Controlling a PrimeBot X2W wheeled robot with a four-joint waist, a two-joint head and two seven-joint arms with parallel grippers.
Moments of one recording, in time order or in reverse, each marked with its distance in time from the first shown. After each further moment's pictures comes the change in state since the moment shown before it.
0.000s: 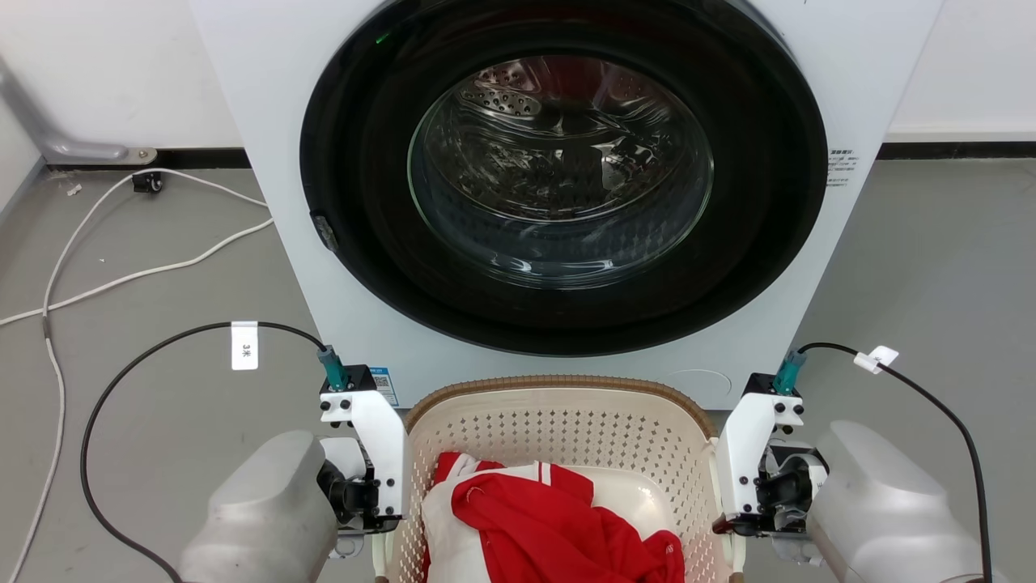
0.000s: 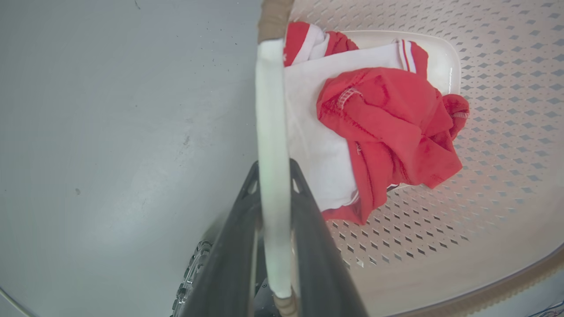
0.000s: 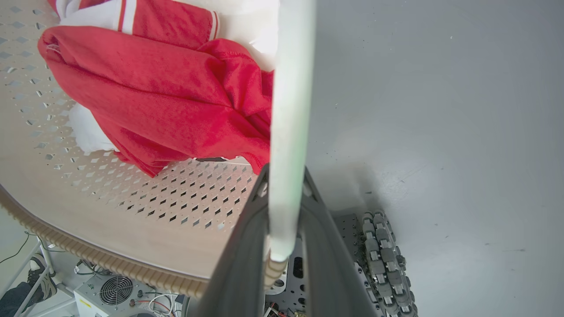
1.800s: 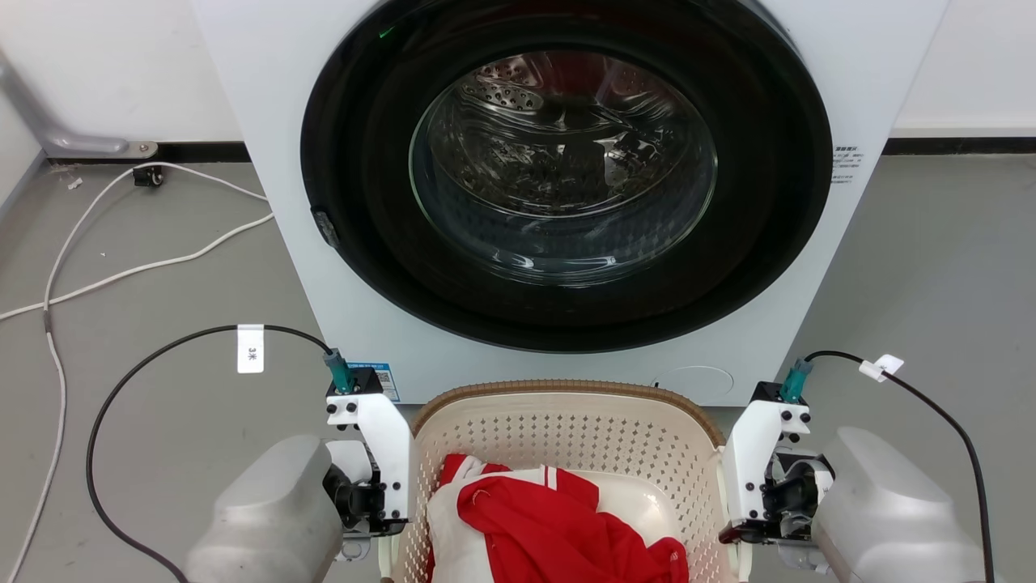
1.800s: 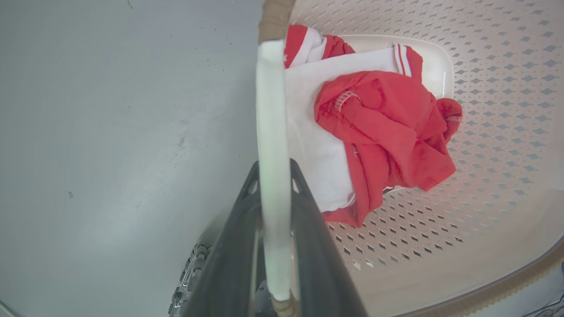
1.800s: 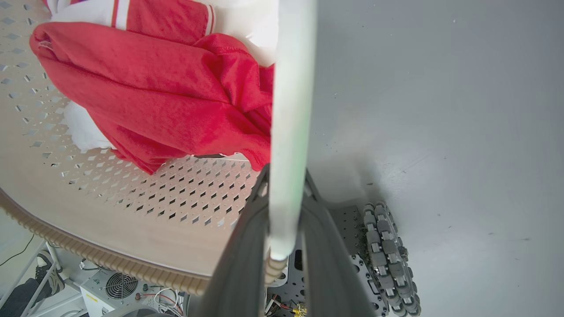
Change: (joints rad) left arm -0.001 -0.004 -0.071 -0.001 -0.068 0.000 -0.030; right arm 0.018 0.000 -0.090 0.000 -0.076 0.000 0.024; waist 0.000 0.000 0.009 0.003
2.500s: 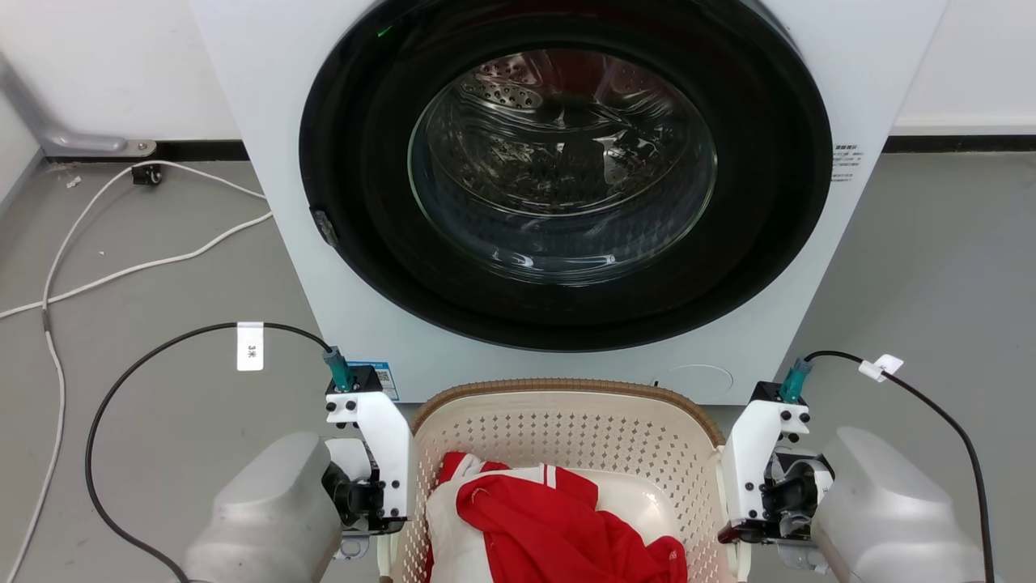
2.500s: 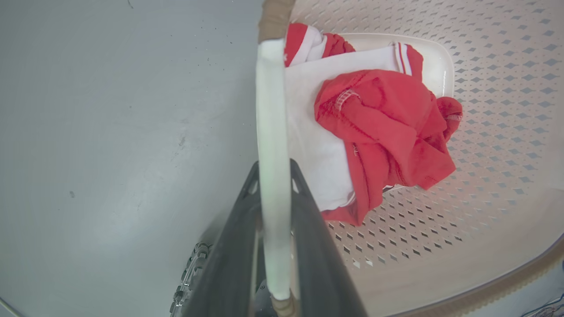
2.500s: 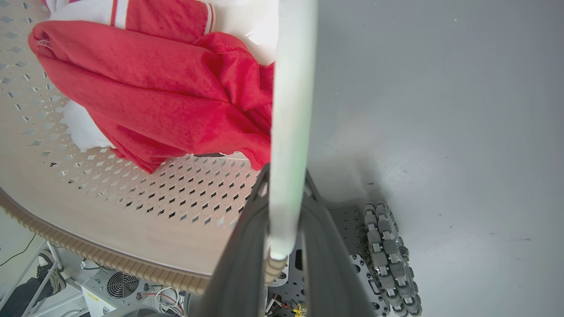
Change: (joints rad) left arm -0.007 0.004 -0.023 0.000 -0.022 0.000 0.003; right arm 0.000 0.001 -0.002 0.000 0.000 0.000 0.001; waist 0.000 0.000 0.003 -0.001
